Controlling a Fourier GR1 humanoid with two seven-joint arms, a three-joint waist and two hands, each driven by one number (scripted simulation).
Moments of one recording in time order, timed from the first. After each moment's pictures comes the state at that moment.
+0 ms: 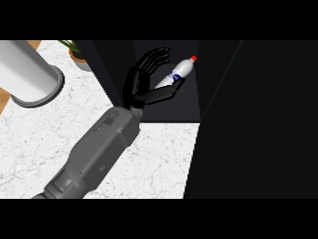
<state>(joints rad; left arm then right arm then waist) -0.83 0.02 -0.37 -0.73 0.67 0.29 -0.57 0.33 -0.29 0.43 -2.49 -0.02 -0.09 0.14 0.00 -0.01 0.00</state>
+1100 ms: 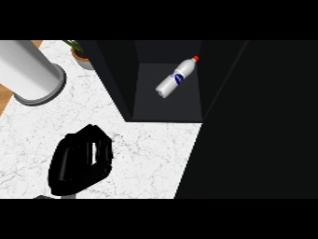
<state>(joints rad) -0.05 0.36 -0.50 -1.65 0.59 0.33 -0.45 0.12 -0.29 0.71 -2.47 0.03 -0.06 0.48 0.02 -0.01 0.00</state>
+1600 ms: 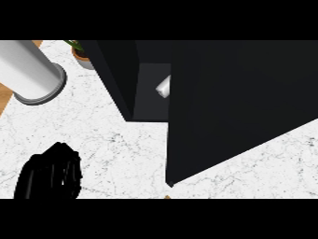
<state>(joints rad) 0.15 0.44 -0.40 -1.76 0.63 0.25 -0.51 -0.13 -0.12 0.87 -2.36 0.15 -0.12 0.65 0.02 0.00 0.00</state>
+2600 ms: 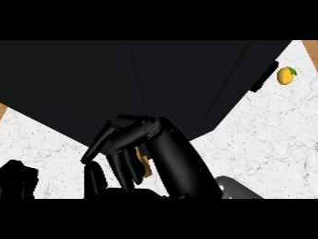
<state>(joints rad) 0.33 0.57 -0.23 -1.81 0.73 0.04 -0.56 -0.63 -0.04 0.64 -1.91 0.00 -0.39 0.61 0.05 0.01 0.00</state>
